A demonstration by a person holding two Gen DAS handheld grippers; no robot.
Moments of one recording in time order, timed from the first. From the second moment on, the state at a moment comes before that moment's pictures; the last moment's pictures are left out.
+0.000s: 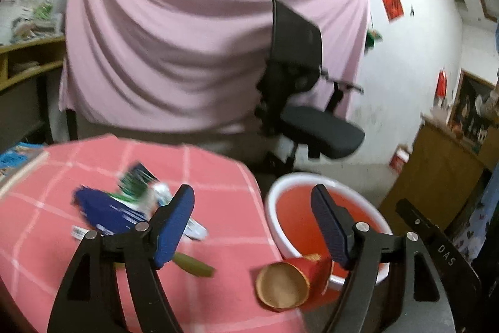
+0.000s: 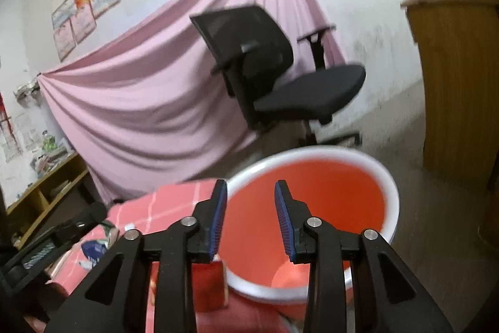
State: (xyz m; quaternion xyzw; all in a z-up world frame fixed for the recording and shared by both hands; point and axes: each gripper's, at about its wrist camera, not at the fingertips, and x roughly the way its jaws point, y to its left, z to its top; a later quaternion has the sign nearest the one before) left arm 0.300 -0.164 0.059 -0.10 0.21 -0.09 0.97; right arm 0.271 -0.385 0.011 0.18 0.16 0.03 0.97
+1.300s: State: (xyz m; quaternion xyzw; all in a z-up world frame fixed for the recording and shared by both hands) left arm 0.233 0.053 0.013 -0.14 0.18 0.06 0.97; right arm 0.299 -0.204 0.002 0.00 0.19 0.12 0.97
